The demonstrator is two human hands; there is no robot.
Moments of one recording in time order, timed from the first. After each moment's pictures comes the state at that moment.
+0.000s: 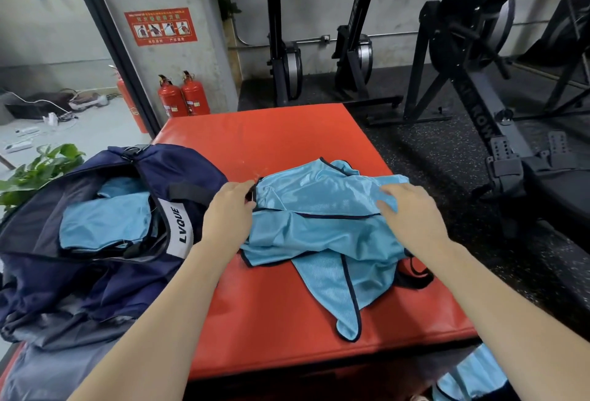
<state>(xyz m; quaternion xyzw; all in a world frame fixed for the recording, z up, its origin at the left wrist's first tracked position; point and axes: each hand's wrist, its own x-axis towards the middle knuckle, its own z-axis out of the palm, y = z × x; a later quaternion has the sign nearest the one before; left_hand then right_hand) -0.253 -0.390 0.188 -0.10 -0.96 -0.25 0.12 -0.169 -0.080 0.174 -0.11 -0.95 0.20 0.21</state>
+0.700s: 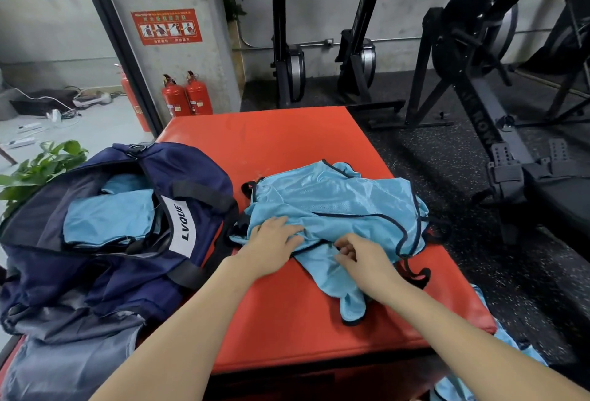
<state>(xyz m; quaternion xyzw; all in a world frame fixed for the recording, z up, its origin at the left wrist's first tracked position) -0.246 -0.354 0.123 -0.25 -0.95 -0.15 -0.08 -0.146 -0.149 0.126 -0.06 -0.93 0.37 0.01</state>
